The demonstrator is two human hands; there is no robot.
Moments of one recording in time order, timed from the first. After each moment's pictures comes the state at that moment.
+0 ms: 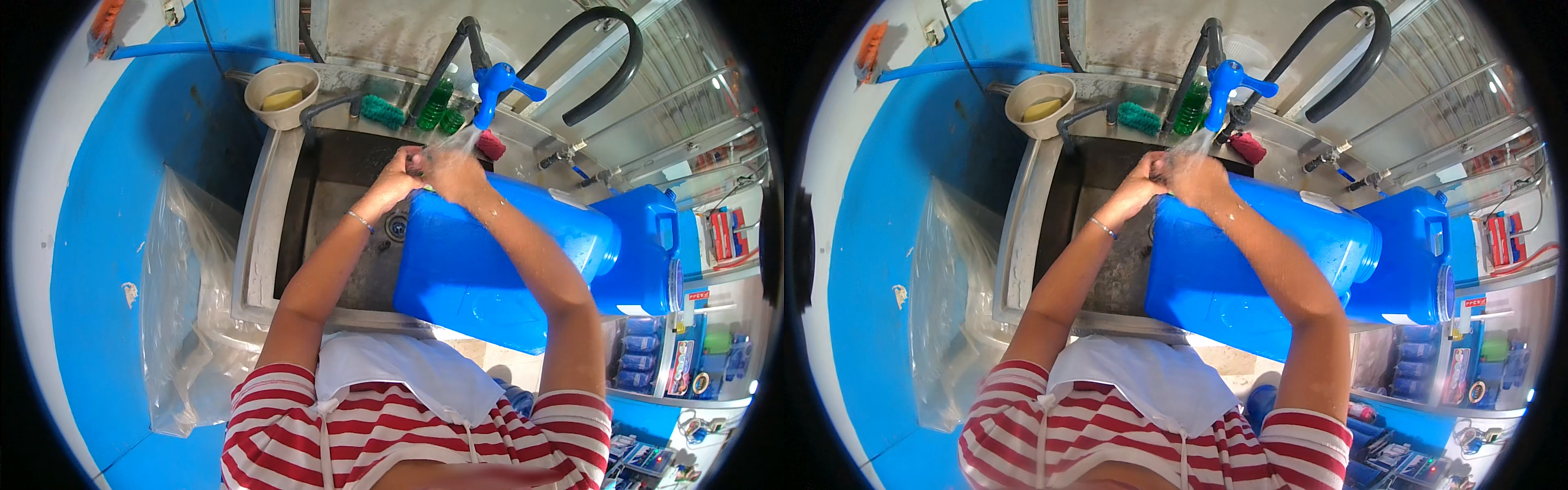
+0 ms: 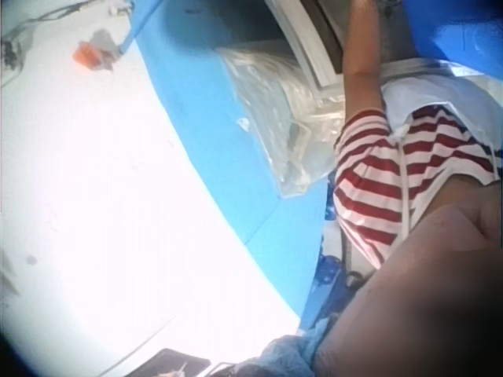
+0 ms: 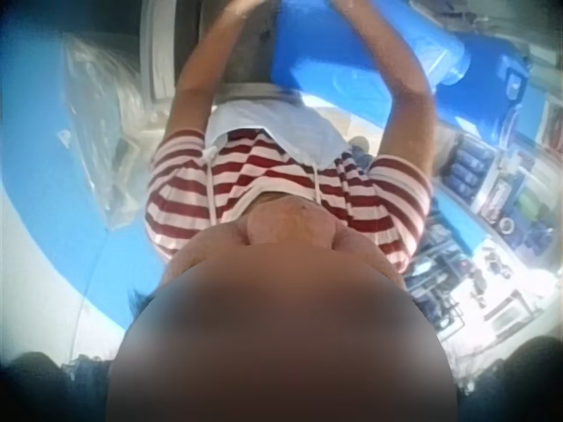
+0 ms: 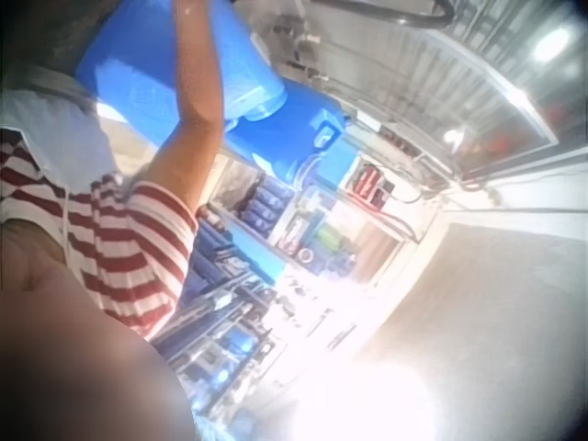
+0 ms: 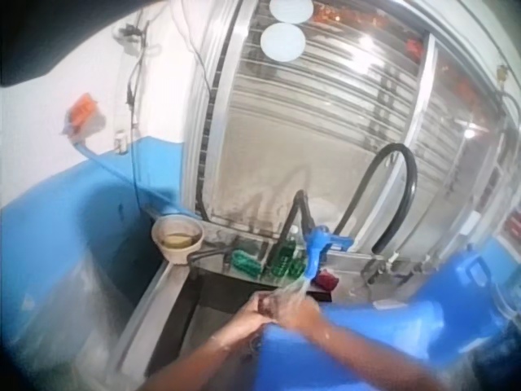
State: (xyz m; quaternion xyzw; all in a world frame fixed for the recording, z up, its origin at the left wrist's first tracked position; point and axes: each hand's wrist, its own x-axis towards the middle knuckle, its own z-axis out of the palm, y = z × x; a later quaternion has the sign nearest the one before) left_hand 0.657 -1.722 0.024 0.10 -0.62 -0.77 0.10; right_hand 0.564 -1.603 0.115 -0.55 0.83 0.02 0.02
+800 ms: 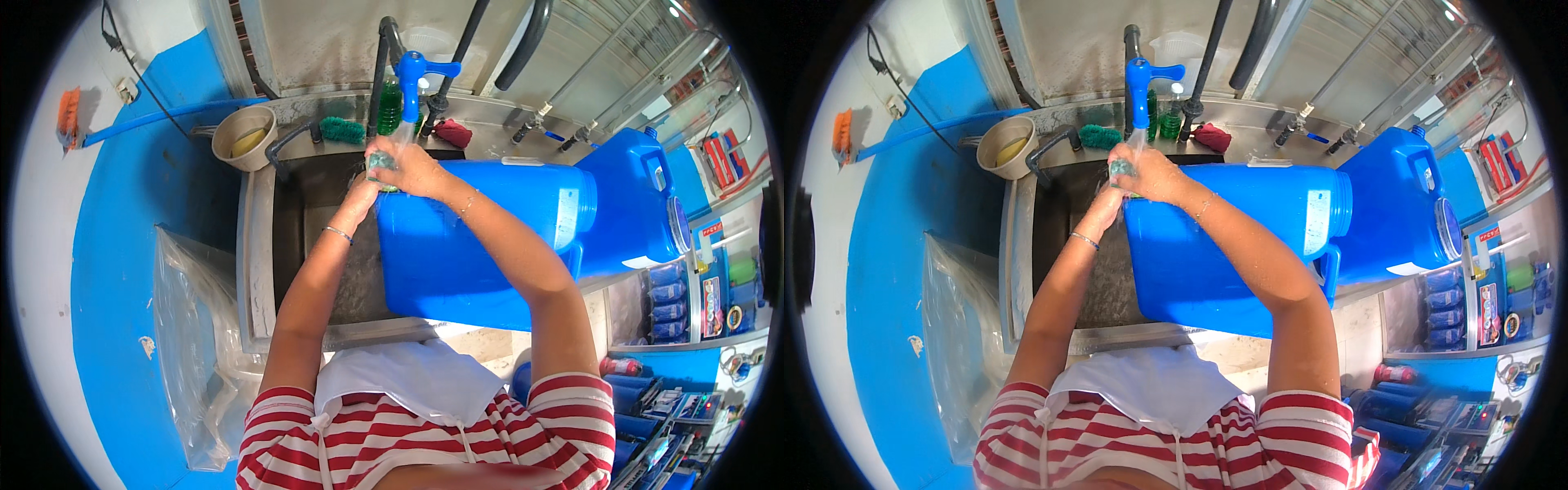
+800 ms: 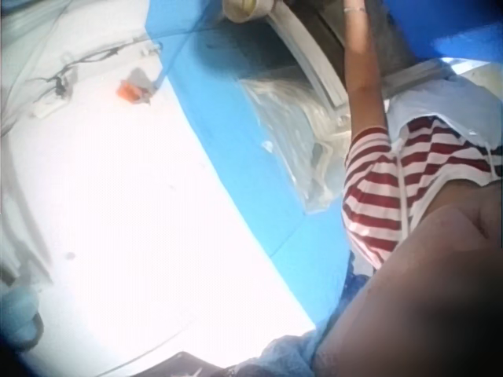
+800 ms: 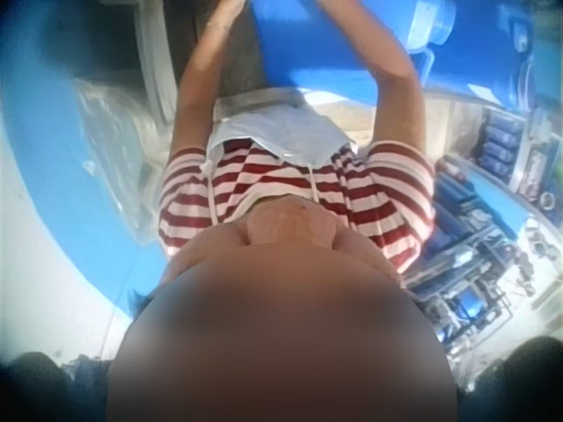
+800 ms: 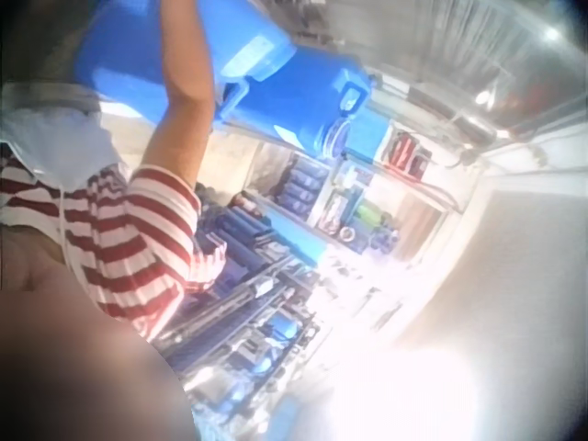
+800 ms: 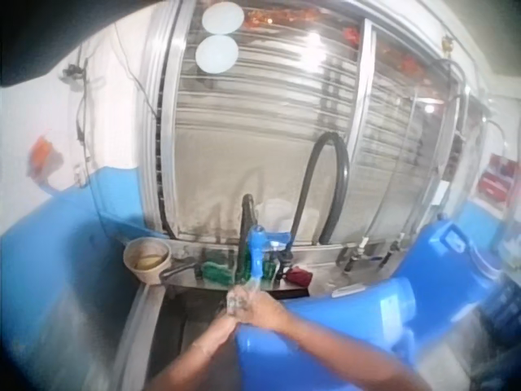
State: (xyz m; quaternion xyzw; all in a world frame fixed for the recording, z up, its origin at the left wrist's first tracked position) left_hand 0.643 -1.719 0.008 0.13 -0.59 -0.80 0.06; right_hand 0.561 -1.595 0.118 -0.59 0.72 -0.36 0.04
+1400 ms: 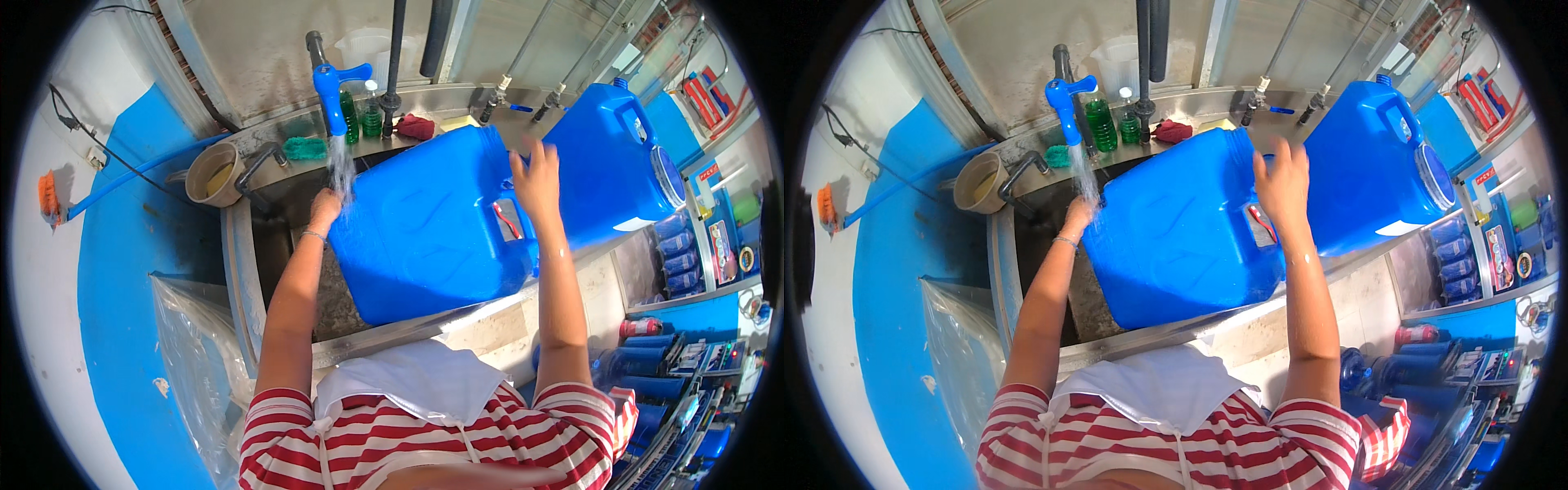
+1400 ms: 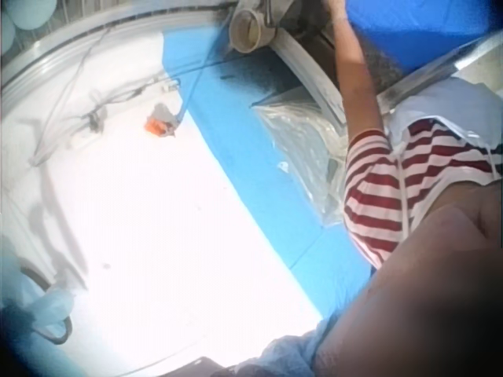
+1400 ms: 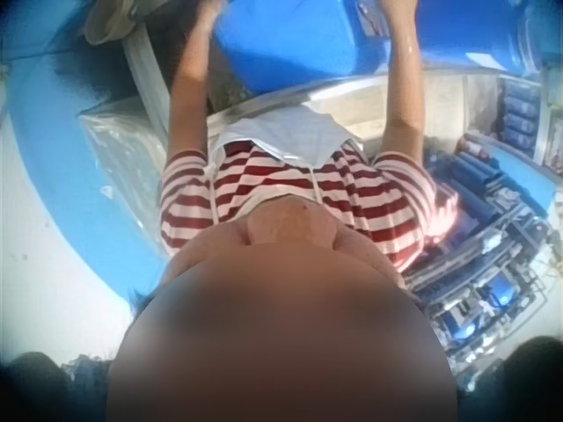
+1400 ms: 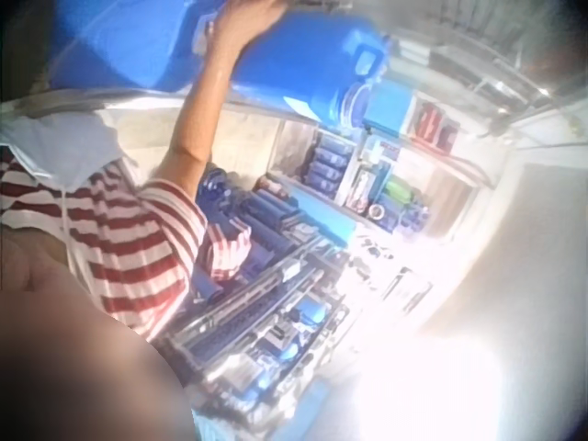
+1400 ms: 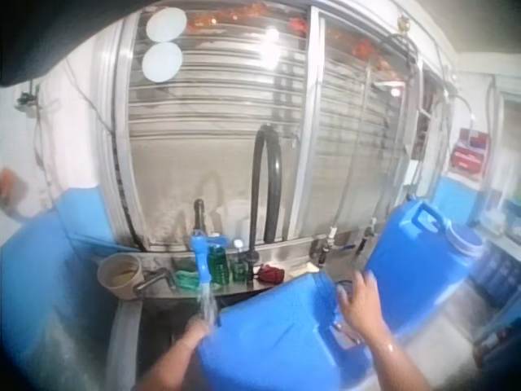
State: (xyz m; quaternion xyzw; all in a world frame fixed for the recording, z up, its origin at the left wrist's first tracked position) left_hand 0.602 -1.760 -0.076 0.25 -0.88 -0.41 0.04; right_hand 0.559 -1.363 0.154 -0.14 0.92 -0.23 -0.29
